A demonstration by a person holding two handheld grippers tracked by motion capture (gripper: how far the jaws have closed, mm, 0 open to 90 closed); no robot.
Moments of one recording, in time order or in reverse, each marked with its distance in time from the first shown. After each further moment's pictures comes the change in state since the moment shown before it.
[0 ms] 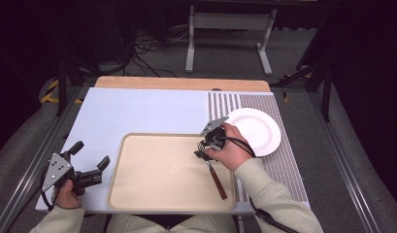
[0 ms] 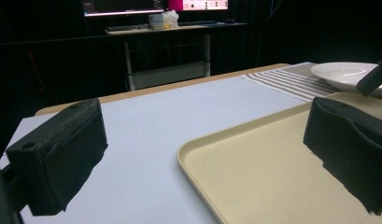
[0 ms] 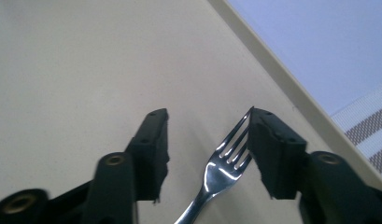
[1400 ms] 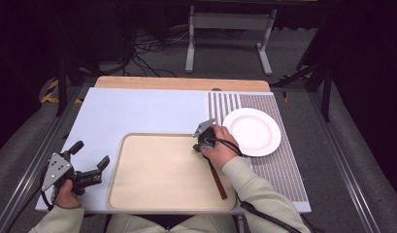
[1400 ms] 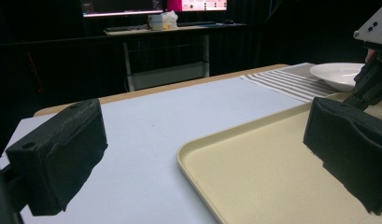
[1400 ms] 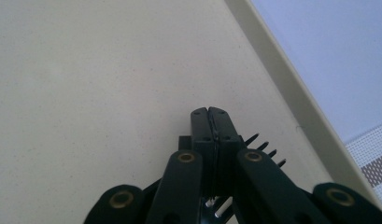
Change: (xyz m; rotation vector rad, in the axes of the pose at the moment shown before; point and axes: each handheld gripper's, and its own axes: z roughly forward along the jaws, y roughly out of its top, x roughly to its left) left arm 0.001 0.000 0.000 -0.002 -0.006 -0.004; right arm -0.016 0.000 0.043 0.060 -0.026 -0.108
